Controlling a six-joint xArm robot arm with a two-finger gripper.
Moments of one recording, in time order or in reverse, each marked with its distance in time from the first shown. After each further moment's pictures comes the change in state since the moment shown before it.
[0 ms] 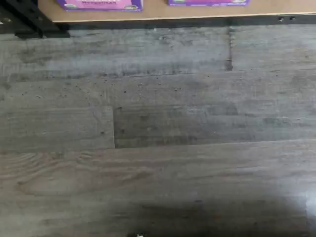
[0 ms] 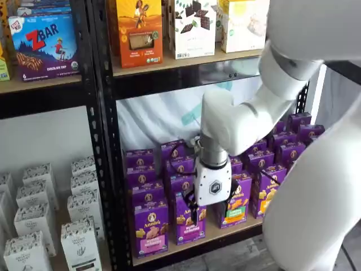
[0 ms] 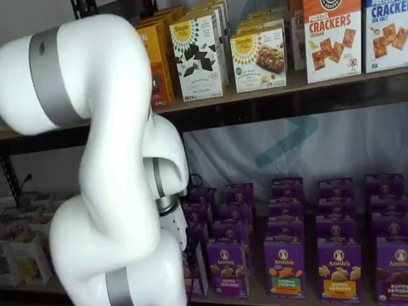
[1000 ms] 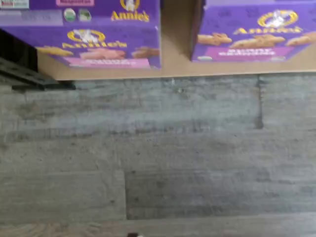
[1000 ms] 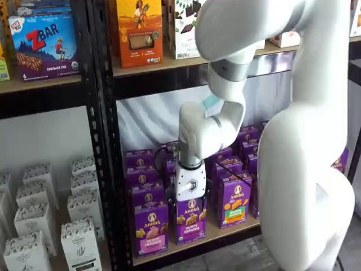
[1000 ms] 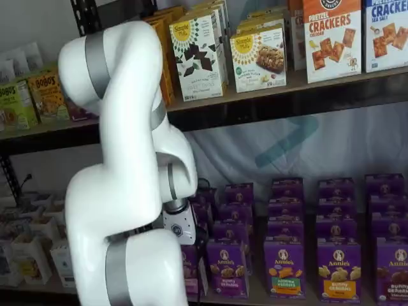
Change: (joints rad) arm -0.039 0.642 -0.419 0.040 -0.227 -0.081
